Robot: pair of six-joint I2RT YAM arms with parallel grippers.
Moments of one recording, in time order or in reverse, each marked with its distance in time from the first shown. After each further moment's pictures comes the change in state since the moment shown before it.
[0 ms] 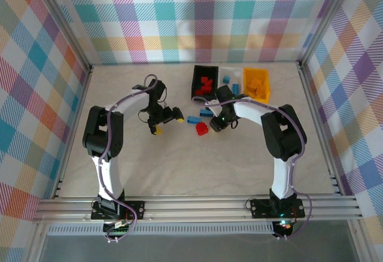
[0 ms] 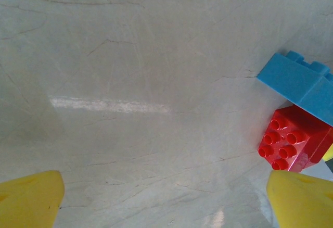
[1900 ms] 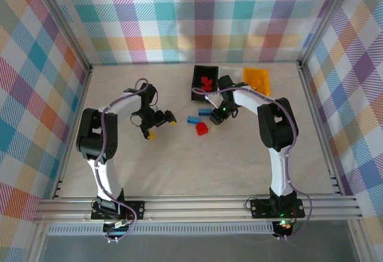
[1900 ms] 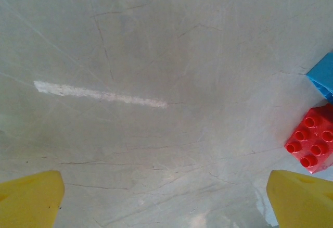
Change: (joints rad) left arm 0.075 -0.054 -0.104 0.000 0.024 0.005; right arm -0.066 0.164 0.264 -0.169 -0.072 -0.161
